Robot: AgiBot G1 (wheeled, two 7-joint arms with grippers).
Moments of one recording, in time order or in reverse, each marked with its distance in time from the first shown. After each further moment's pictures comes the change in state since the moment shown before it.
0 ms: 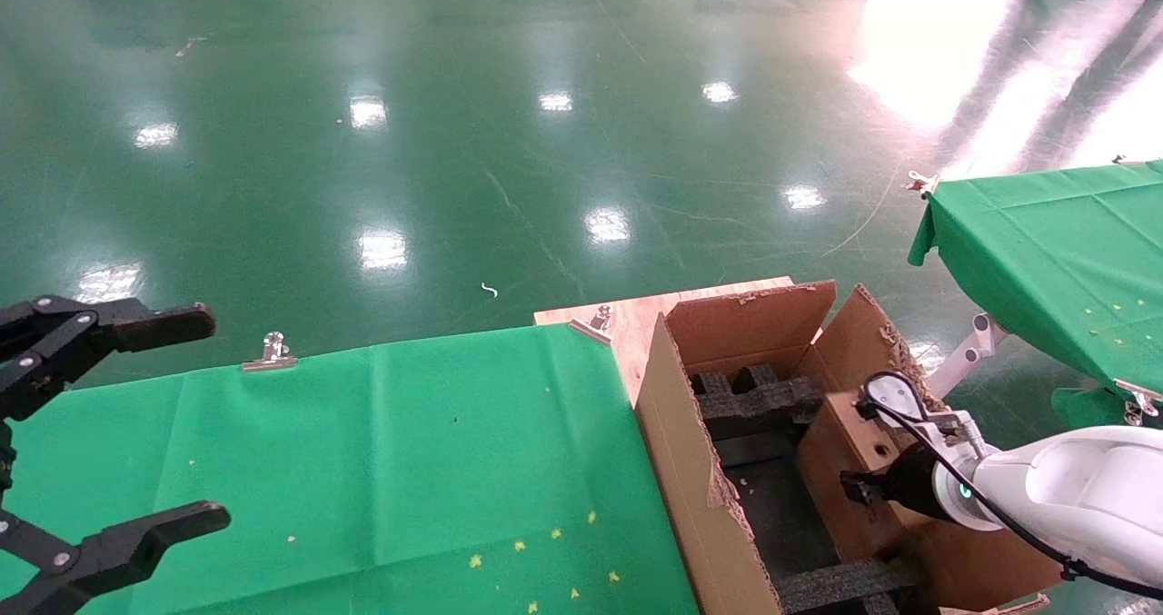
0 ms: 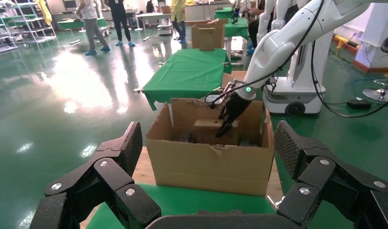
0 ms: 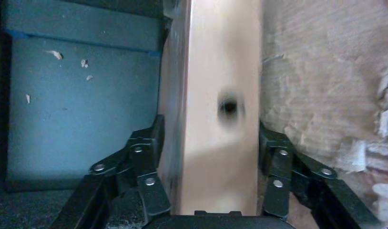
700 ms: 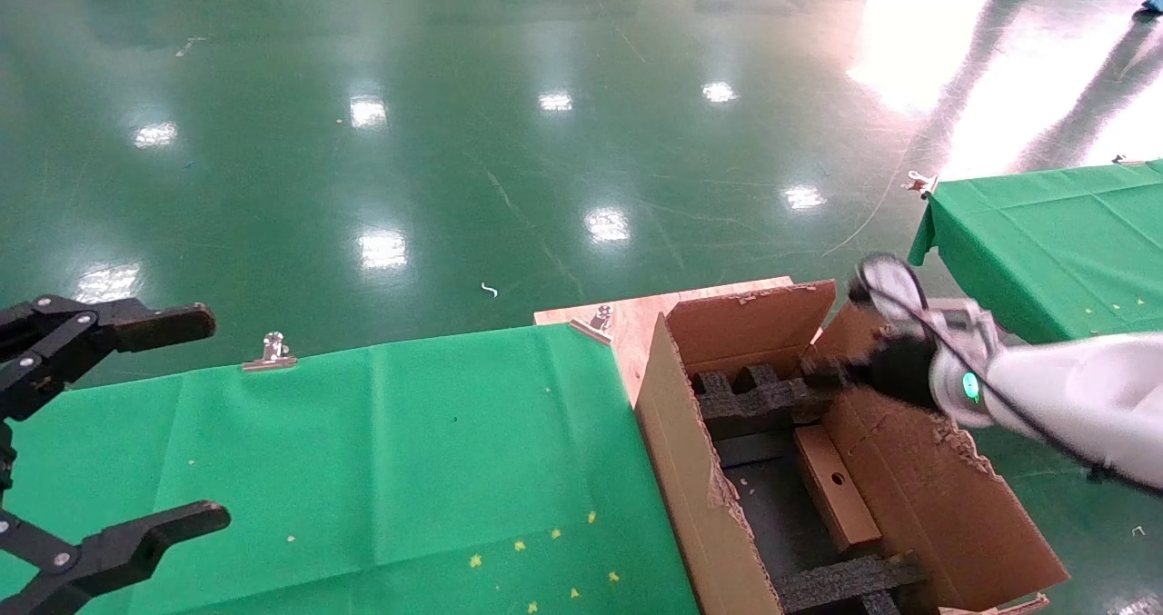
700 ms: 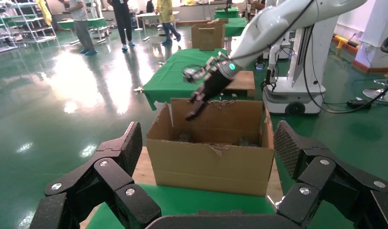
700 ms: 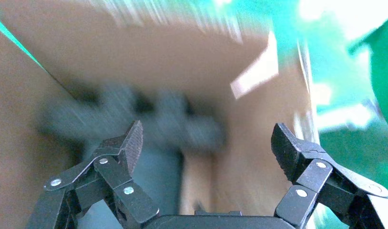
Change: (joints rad) left arm 0.000 0.000 0.000 0.000 0.000 0.000 0.000; right arm 0.141 0.033 0.066 0.028 0.175 0.157 -0.149
